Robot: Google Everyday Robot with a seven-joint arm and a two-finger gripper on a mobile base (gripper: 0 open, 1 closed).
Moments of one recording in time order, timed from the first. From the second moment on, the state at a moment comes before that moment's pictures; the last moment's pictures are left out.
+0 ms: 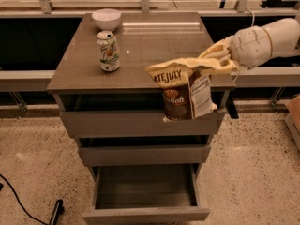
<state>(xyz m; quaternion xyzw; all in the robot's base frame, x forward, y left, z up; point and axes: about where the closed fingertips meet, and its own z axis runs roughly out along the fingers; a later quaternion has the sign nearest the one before) 0.559 -0.143 0.933 -0.73 0.36 0.29 0.50</state>
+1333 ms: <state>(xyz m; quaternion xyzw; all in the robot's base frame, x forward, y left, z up) 0.632 -0.129 1.059 -0.69 0.35 0.24 0.59</state>
